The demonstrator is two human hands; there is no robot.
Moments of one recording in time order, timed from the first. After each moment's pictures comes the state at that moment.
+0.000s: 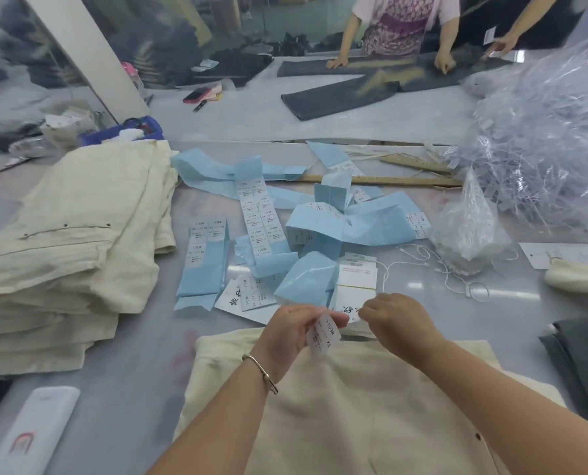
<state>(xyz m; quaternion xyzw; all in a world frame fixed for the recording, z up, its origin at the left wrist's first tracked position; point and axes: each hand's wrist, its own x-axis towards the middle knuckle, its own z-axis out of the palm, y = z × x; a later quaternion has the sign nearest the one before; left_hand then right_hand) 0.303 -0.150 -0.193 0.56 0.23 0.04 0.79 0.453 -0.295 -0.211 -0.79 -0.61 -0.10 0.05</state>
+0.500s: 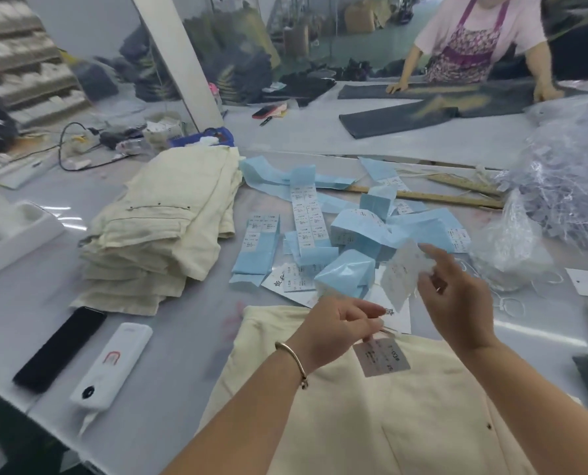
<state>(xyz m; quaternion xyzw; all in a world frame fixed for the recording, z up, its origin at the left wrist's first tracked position) 0.260 -0.206 -0.128 0.76 0.24 0.06 0.60 0.425 -0.318 -0.147 -0.82 -0.39 -0.17 0.39</state>
